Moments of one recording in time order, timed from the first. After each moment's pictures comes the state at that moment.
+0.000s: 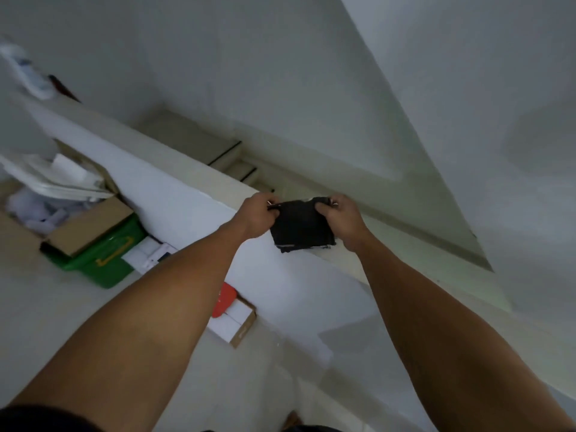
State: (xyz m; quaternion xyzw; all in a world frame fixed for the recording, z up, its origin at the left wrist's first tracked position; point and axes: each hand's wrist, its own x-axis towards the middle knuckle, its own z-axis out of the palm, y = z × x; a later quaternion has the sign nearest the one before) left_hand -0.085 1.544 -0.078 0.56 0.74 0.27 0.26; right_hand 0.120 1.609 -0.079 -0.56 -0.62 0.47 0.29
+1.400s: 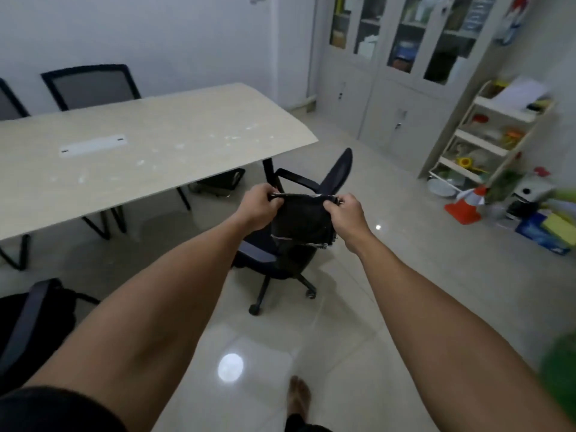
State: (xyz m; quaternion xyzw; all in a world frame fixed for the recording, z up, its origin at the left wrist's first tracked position) left_hand -0.209 0.483 -0.036 -0.33 0.86 0.35 -0.15; right_hand -0.349 0.640 -0.057 0.20 -0.80 0.54 -0.18
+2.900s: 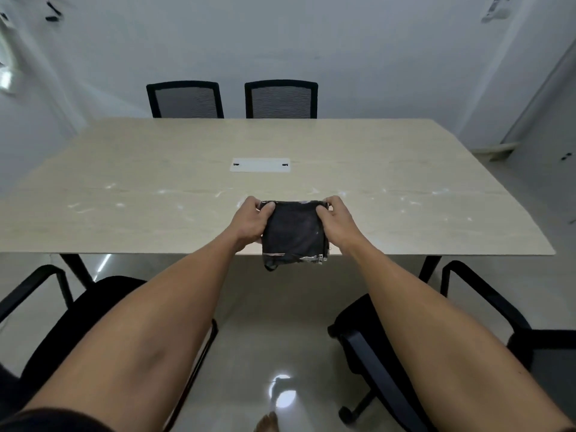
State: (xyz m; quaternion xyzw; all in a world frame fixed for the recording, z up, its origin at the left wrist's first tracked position) left_hand -0.023 -0.004 -0.052 -0.56 0.60 0.49 -0.30; right_hand -0.235 0.029 -0.084 0.48 -0.66 0.43 -0.38
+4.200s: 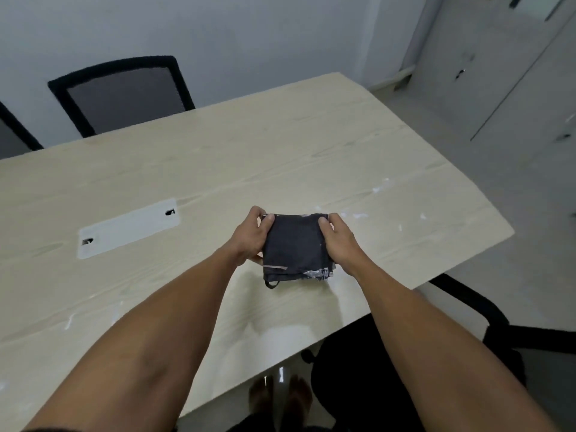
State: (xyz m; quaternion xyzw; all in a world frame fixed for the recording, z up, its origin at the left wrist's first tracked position) left_hand -0.324 -0.330 -0.149 -0.47 0.66 0.59 -0.06; right_hand -0.499 -0.194 -0.183 0.27 -0.78 0.44 -0.36
